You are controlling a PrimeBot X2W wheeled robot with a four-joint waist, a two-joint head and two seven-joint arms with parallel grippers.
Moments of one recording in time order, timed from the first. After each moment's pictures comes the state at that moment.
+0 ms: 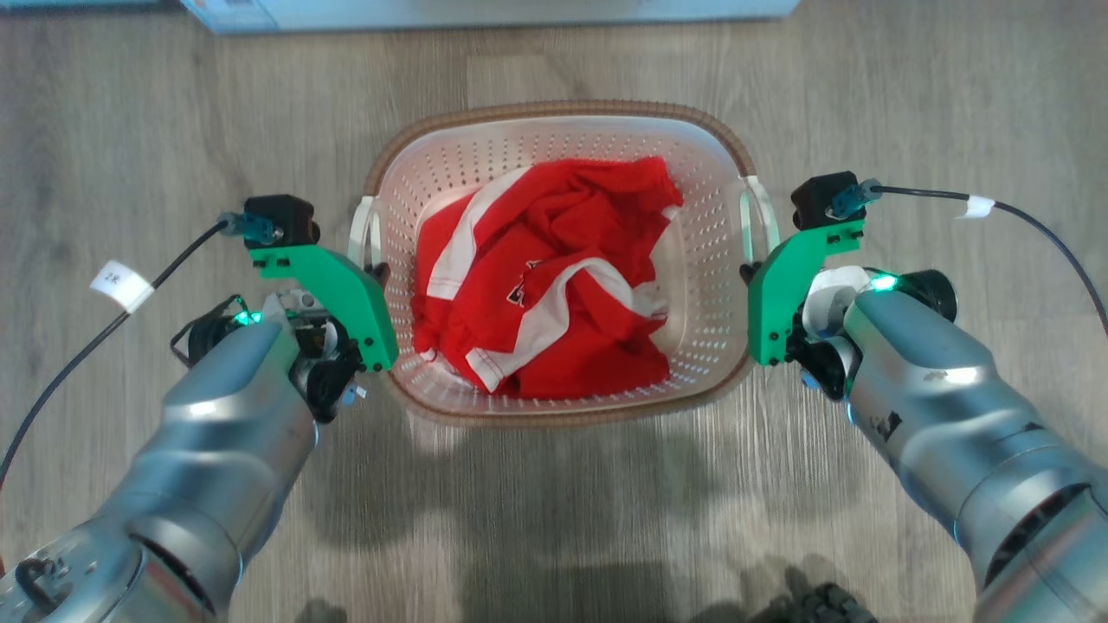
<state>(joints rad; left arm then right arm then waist) -0.90 0.12 -1.09 1.19 -1.27 -0.12 -0.03 -0.95 -0.10 0.96 1.22 0.98 0.13 0.07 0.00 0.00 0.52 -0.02</state>
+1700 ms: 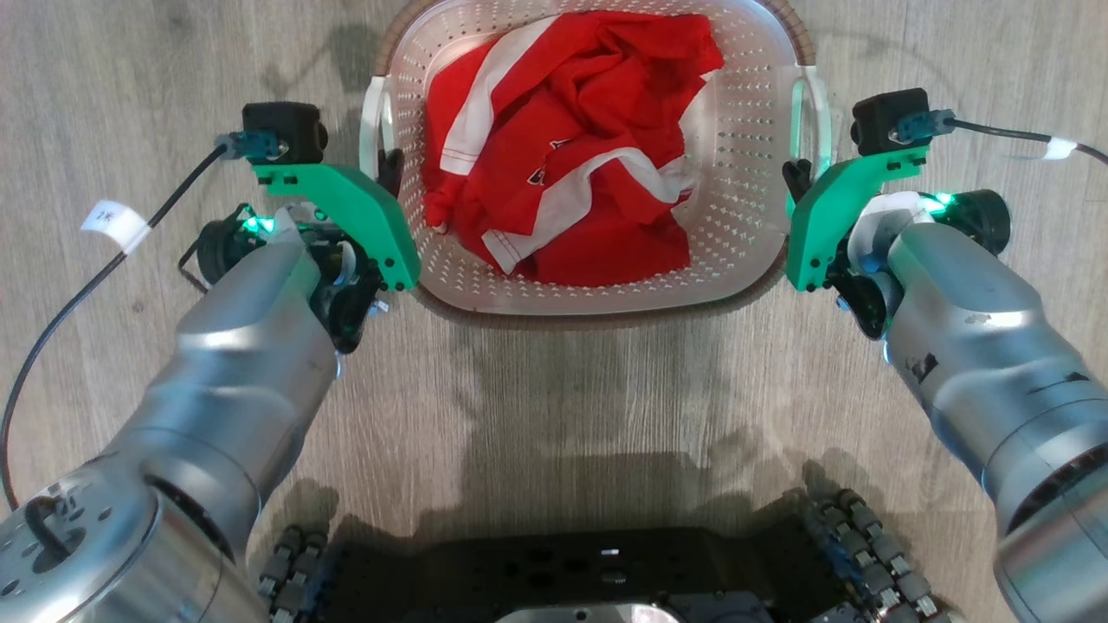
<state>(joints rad) -1.04 0.07 -1.13 1.23 -1.28 -0.12 -0.19 -1.04 -0.13 0.84 1.26 0.86 0.15 -0.08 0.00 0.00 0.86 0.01</state>
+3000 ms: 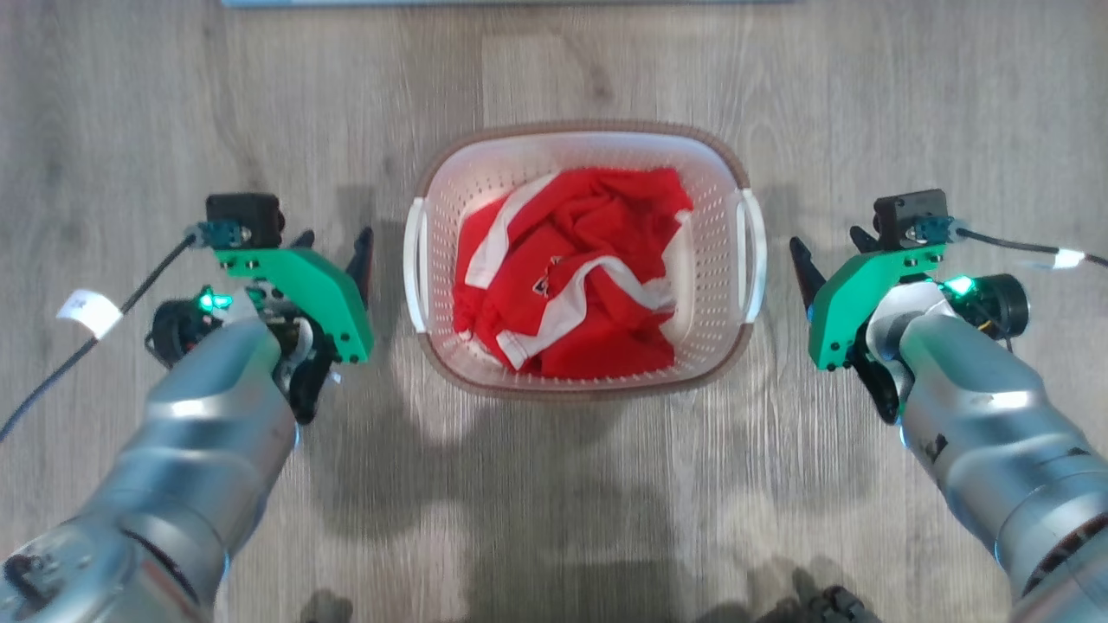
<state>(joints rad) -0.92 0.13 -1.15 1.26 -1.25 -0.11 -0.25 -0.90 -0.17 0.88 1.26 0.85 0.14 -0.24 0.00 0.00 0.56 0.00</state>
